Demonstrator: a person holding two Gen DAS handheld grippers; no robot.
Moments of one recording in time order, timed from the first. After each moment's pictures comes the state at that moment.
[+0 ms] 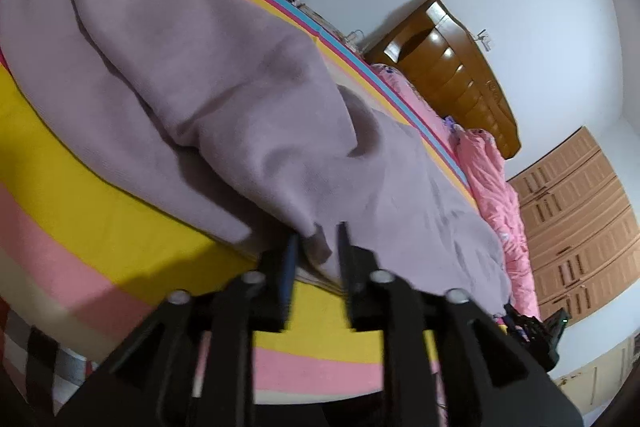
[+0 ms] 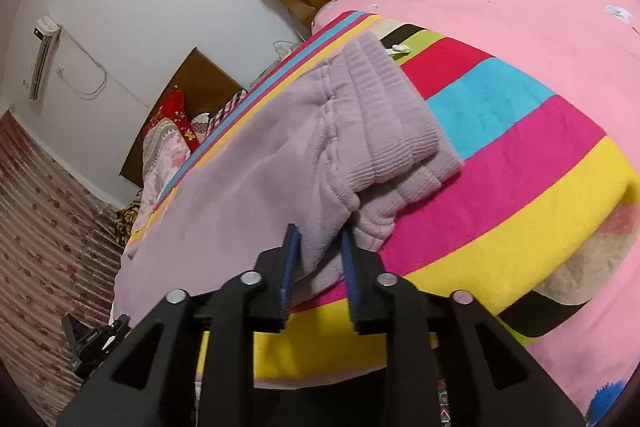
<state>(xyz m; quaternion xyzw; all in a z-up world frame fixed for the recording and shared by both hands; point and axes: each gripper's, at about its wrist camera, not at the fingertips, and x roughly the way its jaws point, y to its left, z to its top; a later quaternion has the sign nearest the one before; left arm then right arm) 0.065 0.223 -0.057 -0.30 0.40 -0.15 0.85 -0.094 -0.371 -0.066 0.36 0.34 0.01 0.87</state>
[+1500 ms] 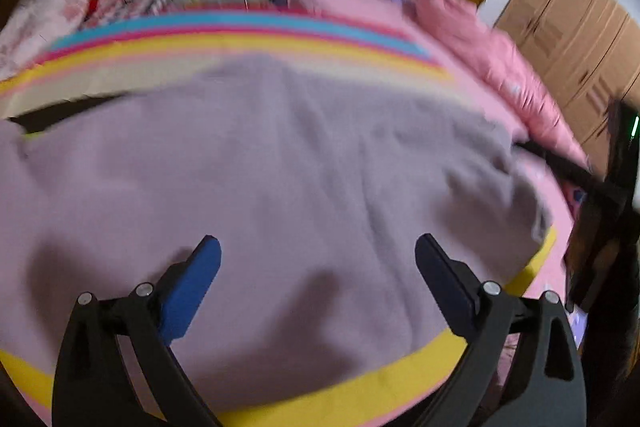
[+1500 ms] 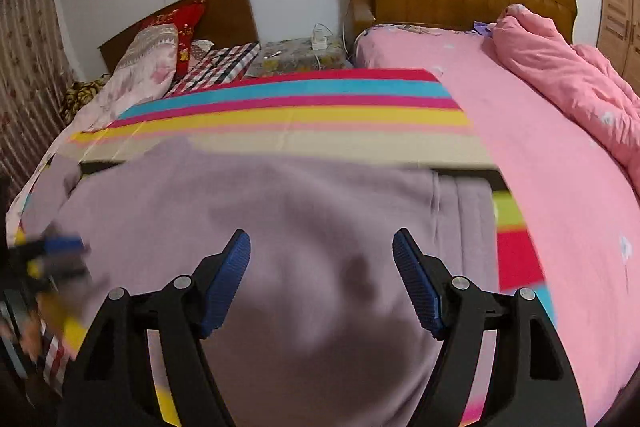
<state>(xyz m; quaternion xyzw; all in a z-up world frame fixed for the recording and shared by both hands) 0.134 -0.014 -0.015 -0.01 0.48 -0.24 0.84 0.030 -0.307 0.017 0.06 0.39 0.00 0.92</state>
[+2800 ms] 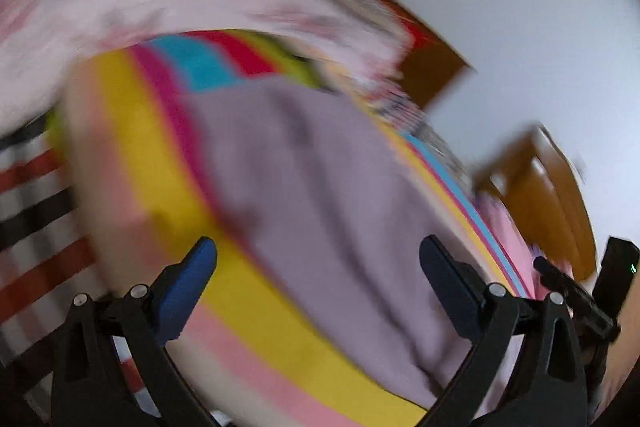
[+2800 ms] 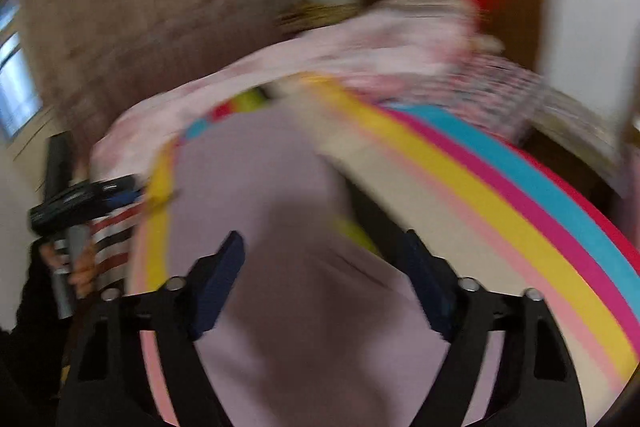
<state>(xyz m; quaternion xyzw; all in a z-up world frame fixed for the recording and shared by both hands) 0.031 0.423 -0.008 -0.35 0.30 0.15 0.87 0.182 0.111 0.060 -0.10 0.37 0.46 0.80</state>
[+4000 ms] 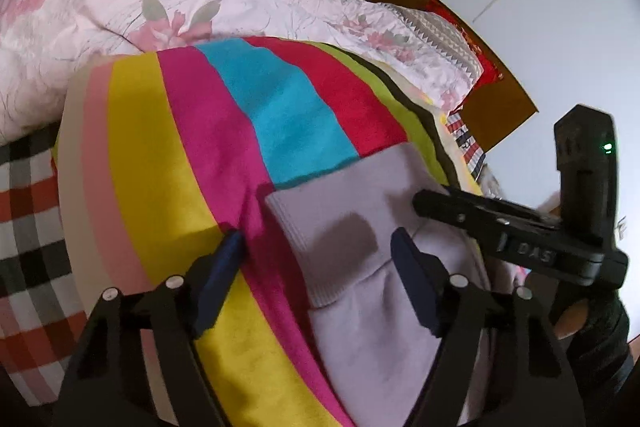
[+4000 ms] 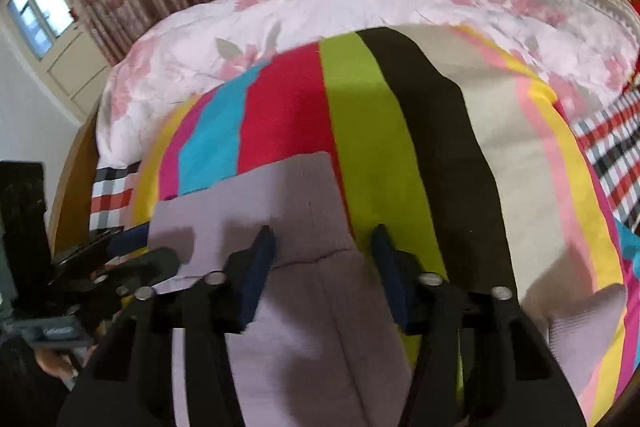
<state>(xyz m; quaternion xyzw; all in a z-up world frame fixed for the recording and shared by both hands) 0.101 0.526 -0.054 -0.37 0.31 0.22 0.85 0.255 0.405 -0.012 -0.22 0.45 0.54 0.68</state>
